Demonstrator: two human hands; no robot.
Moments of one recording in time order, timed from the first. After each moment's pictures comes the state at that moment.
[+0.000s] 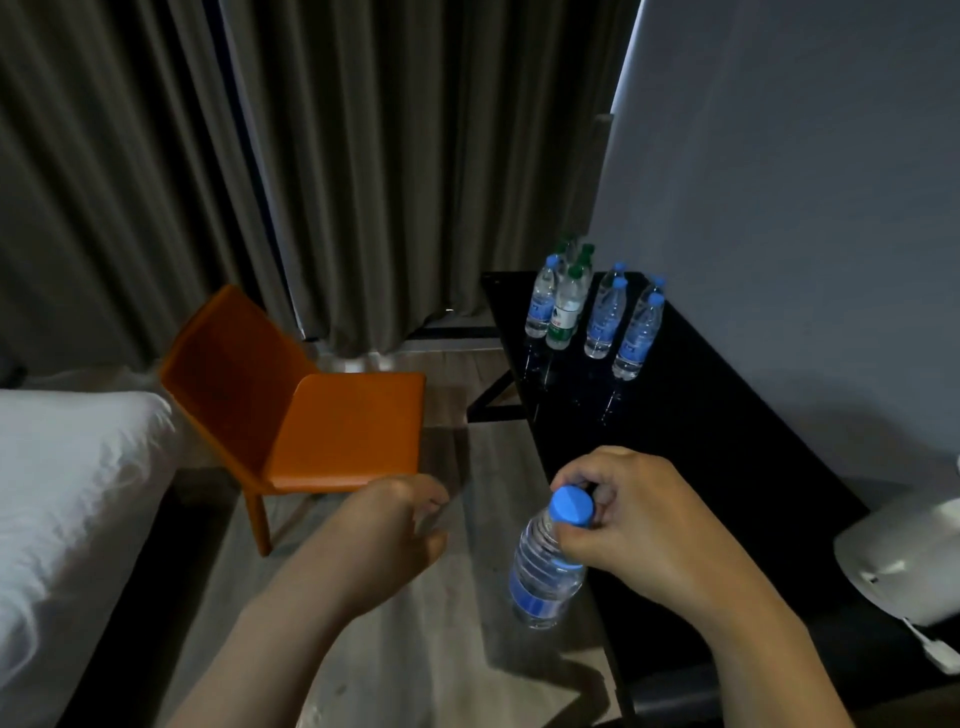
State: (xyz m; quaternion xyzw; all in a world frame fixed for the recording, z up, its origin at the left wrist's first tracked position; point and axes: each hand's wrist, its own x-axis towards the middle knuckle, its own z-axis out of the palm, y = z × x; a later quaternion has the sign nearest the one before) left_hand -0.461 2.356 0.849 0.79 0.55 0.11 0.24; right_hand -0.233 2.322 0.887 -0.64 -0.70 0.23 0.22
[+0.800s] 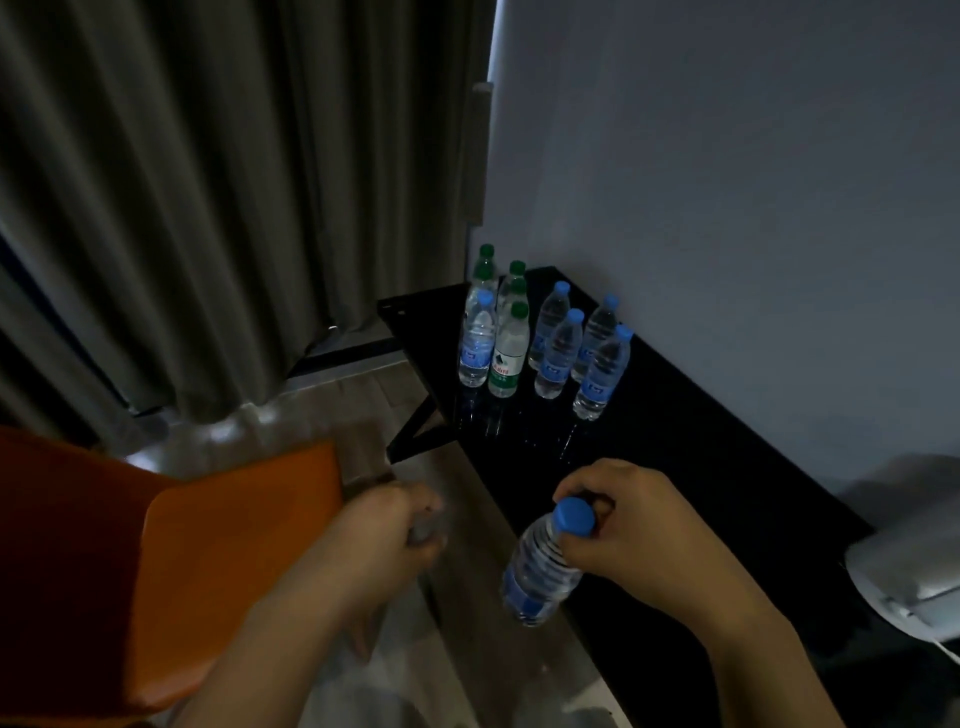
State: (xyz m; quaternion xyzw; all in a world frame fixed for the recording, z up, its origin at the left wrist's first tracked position) left_hand -0.441 2.701 0.825 0.86 0.41 0.04 0.31; right_hand -0.227 2.590 0.857 -0.75 -0.59 0.21 0.23
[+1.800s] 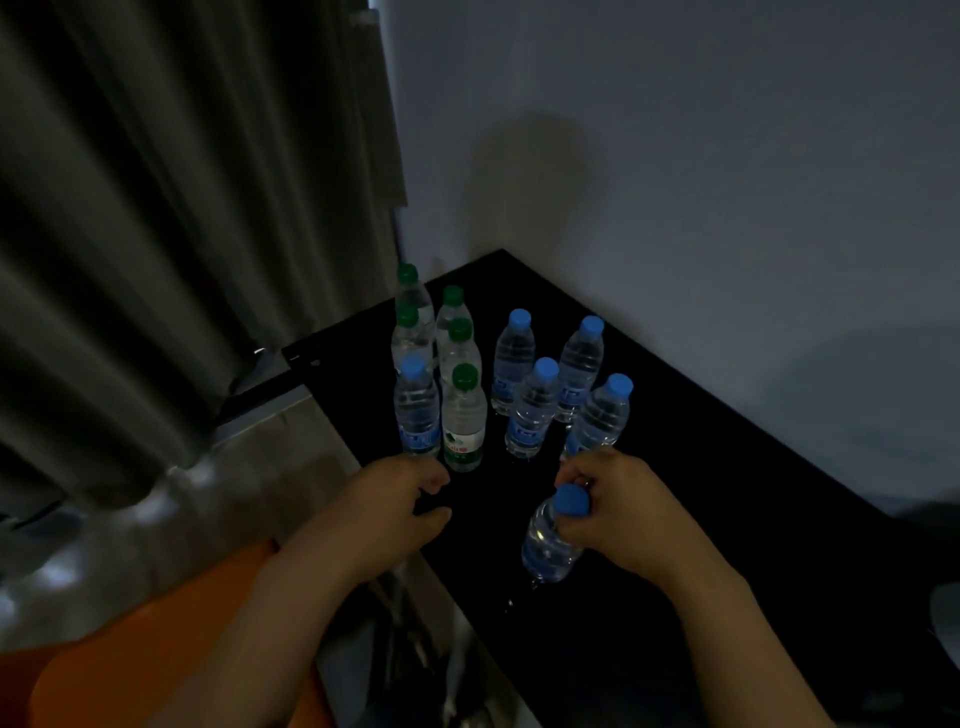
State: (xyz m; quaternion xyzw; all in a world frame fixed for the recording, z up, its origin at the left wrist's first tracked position) left_hand -0.252 2.946 0.800 0.88 0.34 -0.03 0.34; right_hand -0.050 2.800 0.785 -0.80 -0.48 0.26 0.24
